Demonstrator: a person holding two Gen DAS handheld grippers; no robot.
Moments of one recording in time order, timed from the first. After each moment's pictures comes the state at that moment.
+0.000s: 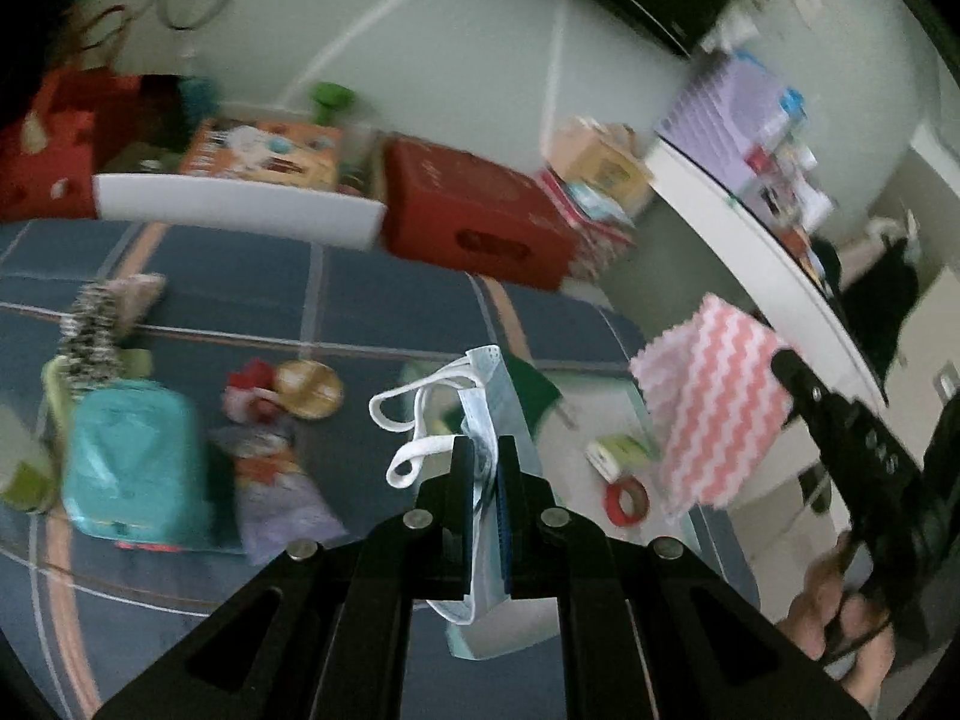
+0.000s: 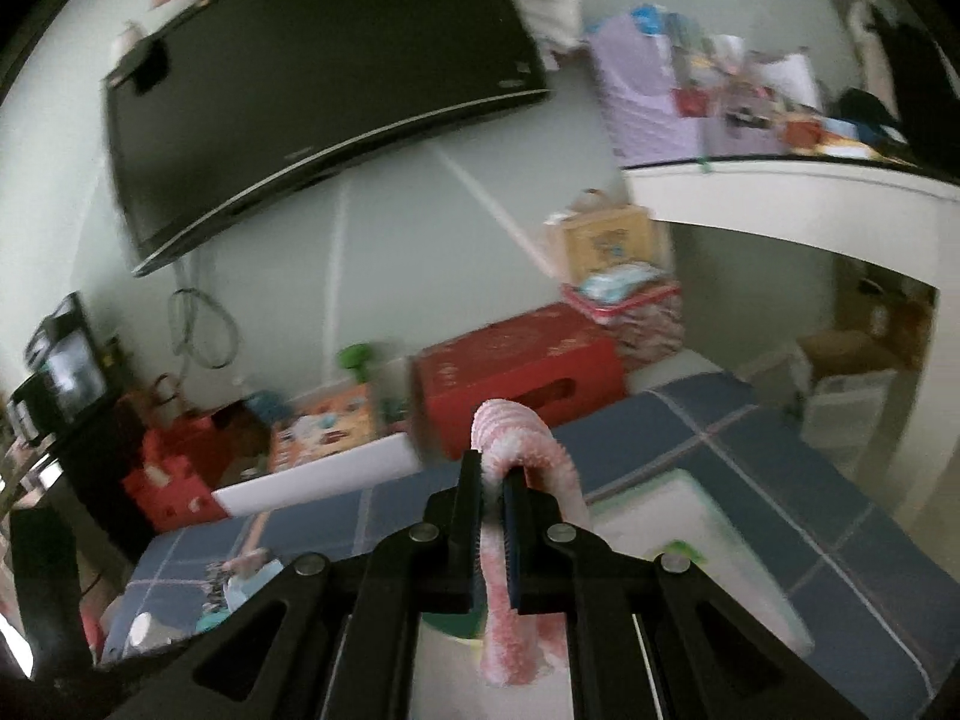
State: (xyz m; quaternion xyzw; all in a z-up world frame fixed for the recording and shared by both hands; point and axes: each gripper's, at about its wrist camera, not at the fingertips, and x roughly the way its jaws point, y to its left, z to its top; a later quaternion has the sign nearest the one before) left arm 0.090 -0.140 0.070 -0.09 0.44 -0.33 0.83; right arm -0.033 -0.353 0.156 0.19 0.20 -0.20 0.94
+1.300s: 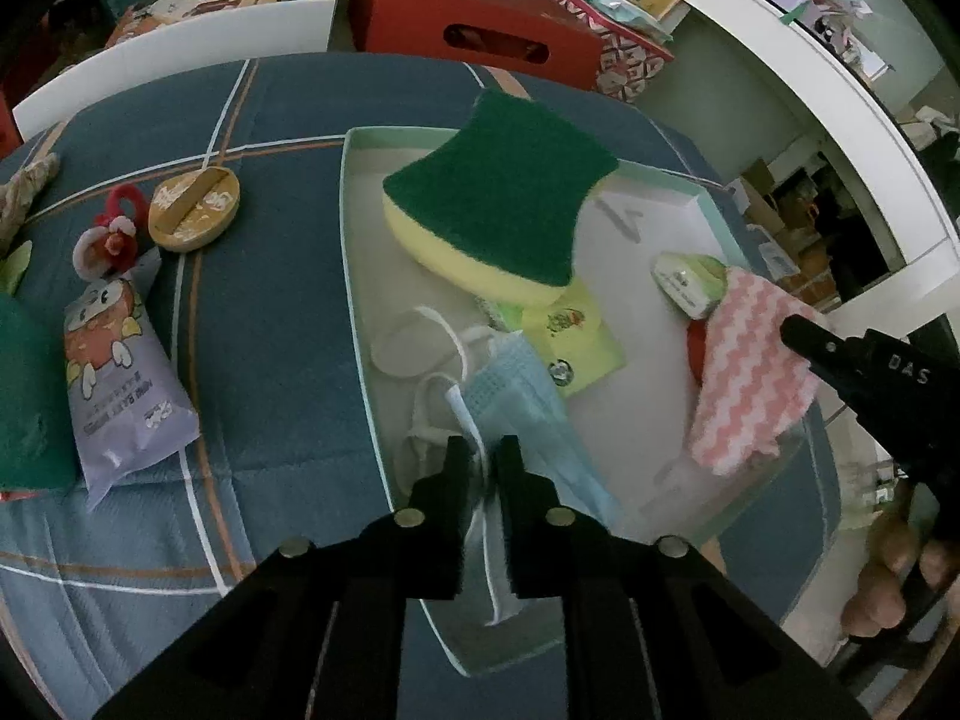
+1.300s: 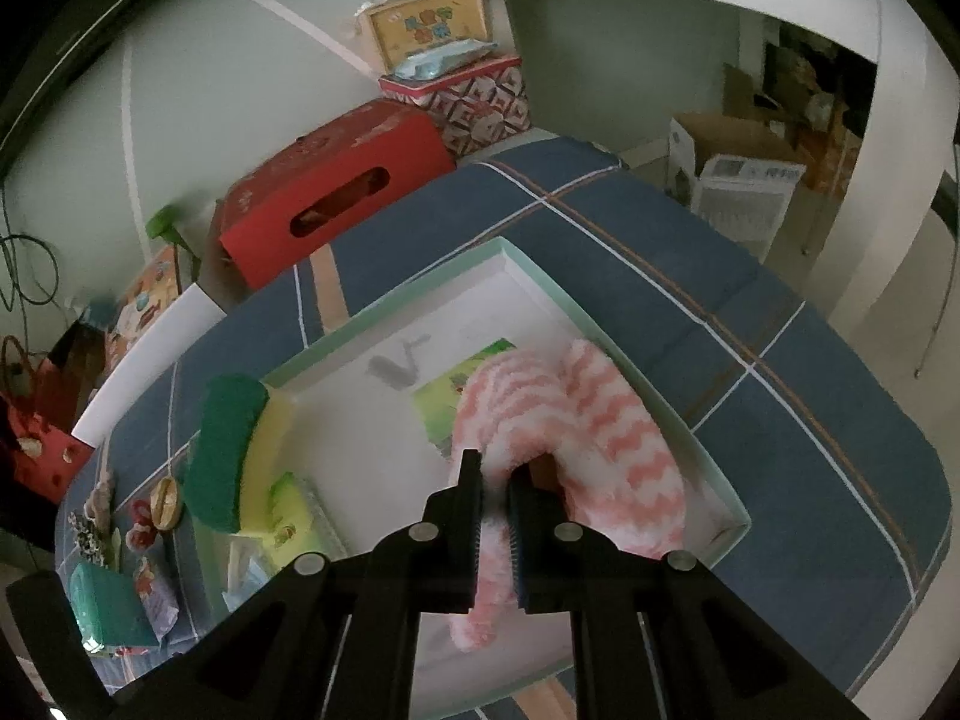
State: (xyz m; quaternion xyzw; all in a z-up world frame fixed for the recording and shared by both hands) left arm 0.088 -0.215 -0.037 0.01 0.58 -0.31 0.76; right arm -0.019 -0.427 0.051 0.25 0.43 -0.28 0.82
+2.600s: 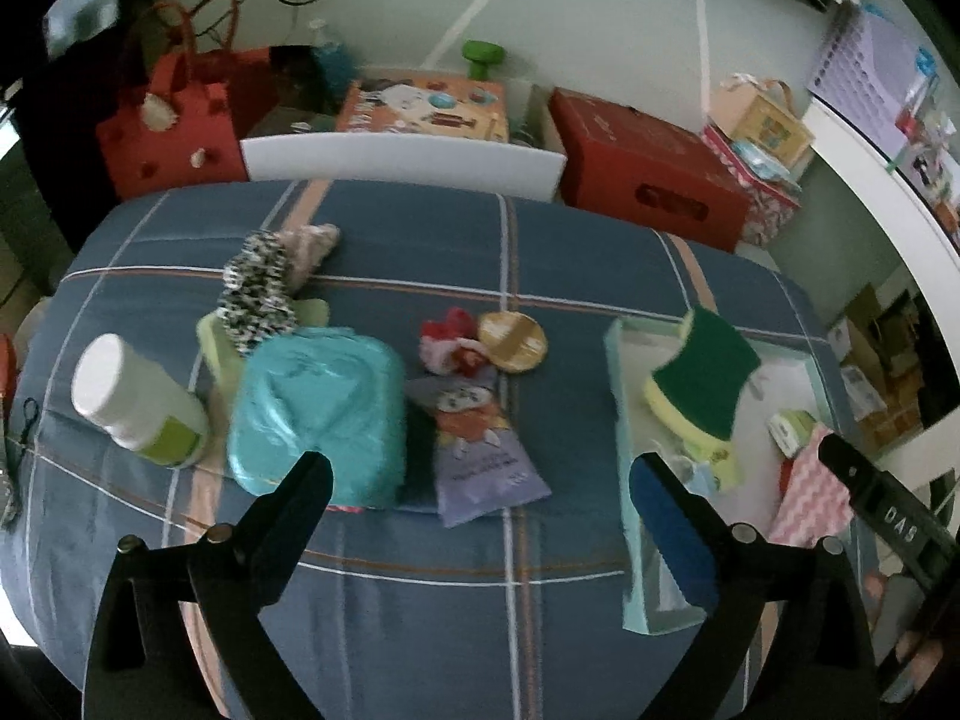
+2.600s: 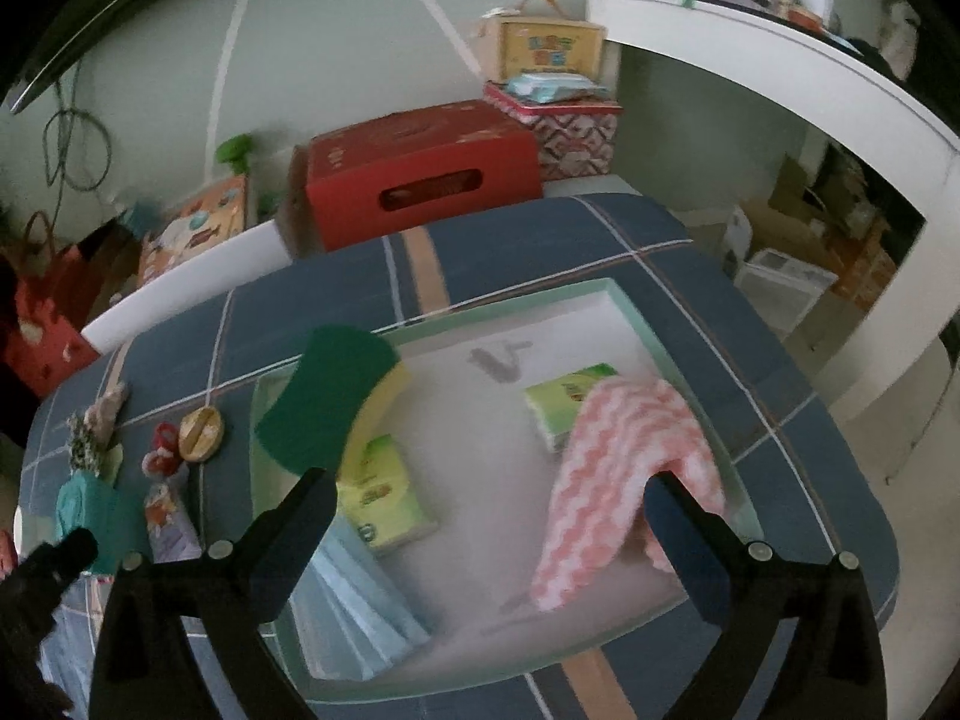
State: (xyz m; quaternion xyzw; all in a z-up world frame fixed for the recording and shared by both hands) left arm 0.108 -0.091 0.051 -0.01 0.49 -0.13 0.86; right arm 0.017 -0.345 0.080 0.12 0.45 -0.24 0.85
